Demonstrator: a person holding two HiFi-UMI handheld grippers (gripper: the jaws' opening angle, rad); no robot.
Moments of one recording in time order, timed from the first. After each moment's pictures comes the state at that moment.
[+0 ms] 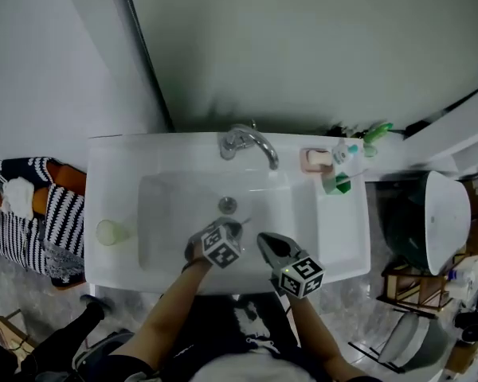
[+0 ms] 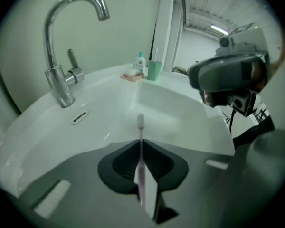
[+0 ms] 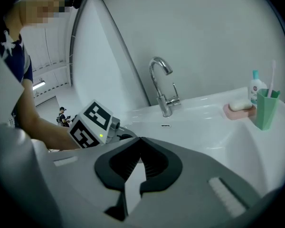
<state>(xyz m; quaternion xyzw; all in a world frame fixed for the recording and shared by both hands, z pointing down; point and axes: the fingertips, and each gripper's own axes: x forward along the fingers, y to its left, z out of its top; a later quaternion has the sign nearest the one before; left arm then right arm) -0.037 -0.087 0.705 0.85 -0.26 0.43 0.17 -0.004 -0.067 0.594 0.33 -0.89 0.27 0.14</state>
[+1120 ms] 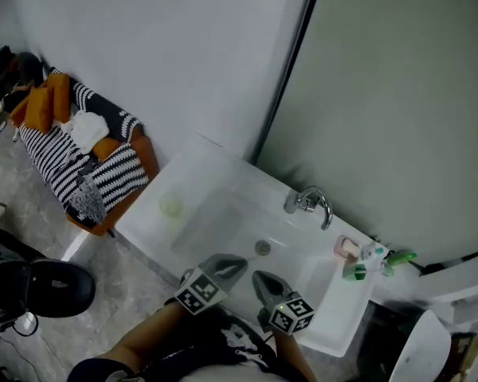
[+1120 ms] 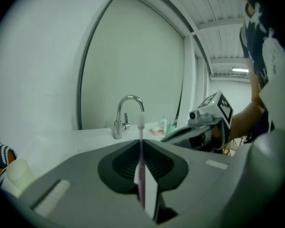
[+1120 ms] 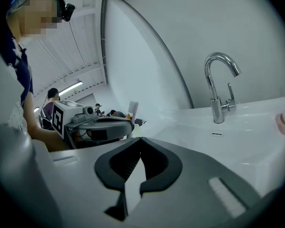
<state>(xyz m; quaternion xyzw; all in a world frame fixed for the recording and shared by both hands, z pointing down) -0.126 -0.001 0.517 0.85 -0.50 0.12 0.13 -0.091 0.004 0.536 0.13 -0.95 0.24 0.13</state>
